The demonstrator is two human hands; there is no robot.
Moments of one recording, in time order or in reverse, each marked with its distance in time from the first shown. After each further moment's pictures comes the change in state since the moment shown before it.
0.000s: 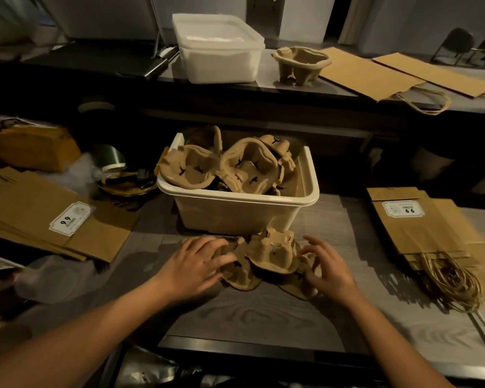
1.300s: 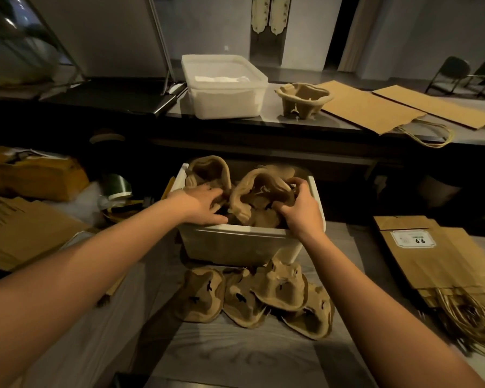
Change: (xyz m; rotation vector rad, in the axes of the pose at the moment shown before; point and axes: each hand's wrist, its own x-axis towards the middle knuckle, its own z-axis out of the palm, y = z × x) left_hand 0.143 -0.083 -0.102 -0.012 -0.690 -0.643; right_hand 0.147 -0.112 -0.052 0.411 0.245 0.326
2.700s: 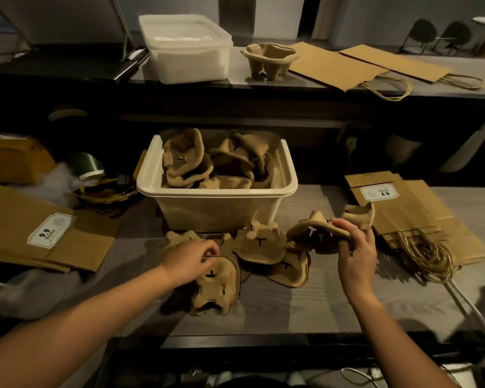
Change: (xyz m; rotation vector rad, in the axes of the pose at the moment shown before) left_hand -0.067 0.037 0.137 -0.394 -0.011 0.222; right_hand -0.134 0.117 -0.068 0.035 0.407 0.001
